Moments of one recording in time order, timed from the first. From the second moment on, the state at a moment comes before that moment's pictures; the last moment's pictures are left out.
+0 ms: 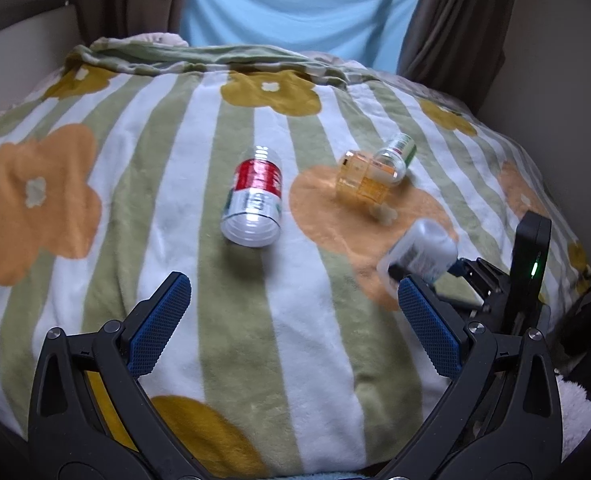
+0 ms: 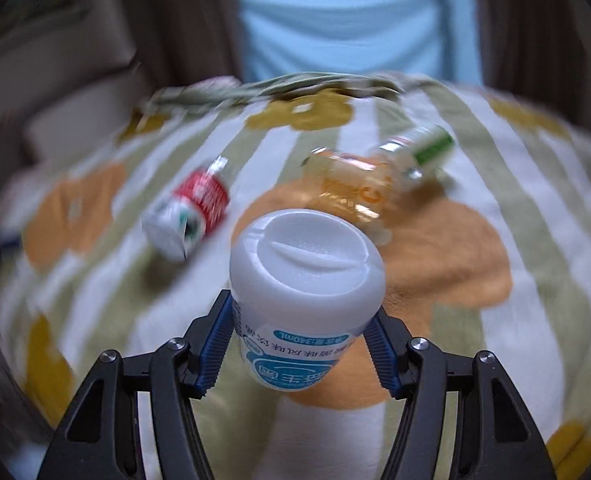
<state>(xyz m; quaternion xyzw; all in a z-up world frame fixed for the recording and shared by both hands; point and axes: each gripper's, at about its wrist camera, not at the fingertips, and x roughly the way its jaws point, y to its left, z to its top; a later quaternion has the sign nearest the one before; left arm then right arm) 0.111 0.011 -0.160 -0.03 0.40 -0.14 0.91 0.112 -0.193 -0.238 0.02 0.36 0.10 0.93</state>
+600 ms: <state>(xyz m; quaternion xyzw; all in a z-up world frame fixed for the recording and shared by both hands) 0.121 0.005 -0.166 -0.02 0.40 -0.13 0.91 0.120 -0.175 -0.267 -0.09 0.36 0.12 0.92</state>
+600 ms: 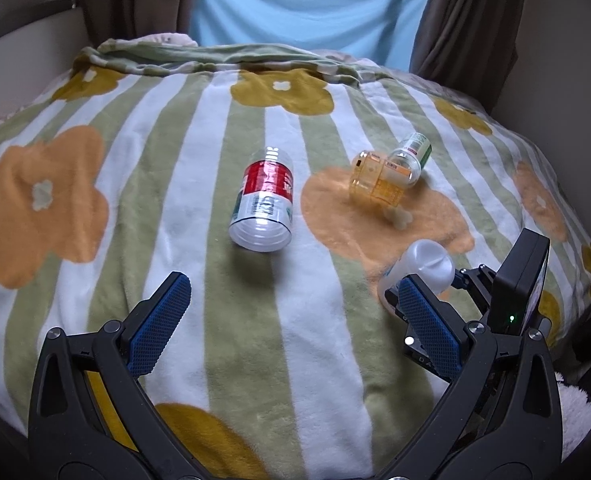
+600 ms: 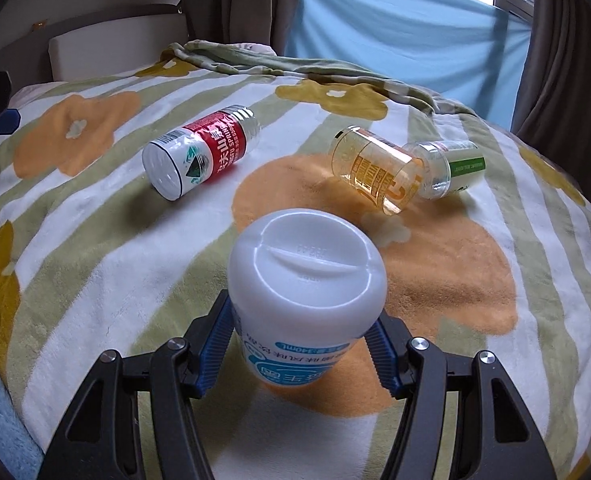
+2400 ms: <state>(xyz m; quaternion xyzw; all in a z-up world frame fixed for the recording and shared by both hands) 0.002 -0.025 0.002 0.02 0.14 -0.08 0.99 -0.038 -0.266 -0.004 0.02 0.13 -0.07 0.99</state>
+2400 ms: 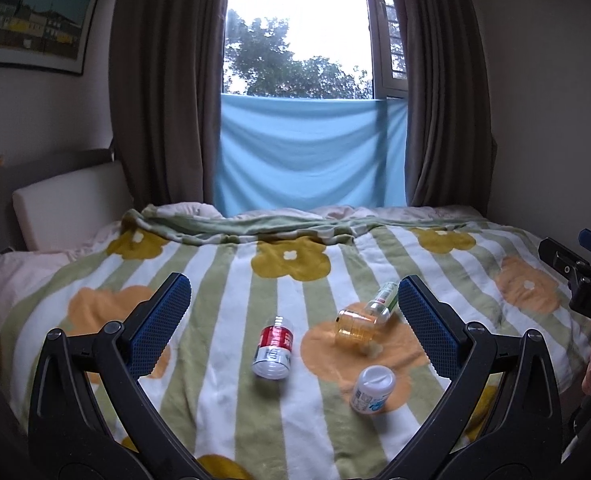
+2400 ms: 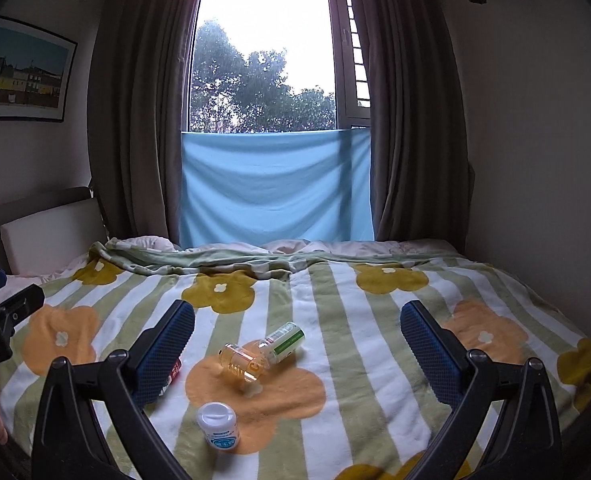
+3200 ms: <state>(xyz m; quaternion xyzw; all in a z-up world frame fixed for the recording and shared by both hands) 0.001 -0.022 -0.001 0.03 0.15 -0.08 0.99 -0.040 -0.255 -0.005 0.02 0.12 -0.07 0.99</state>
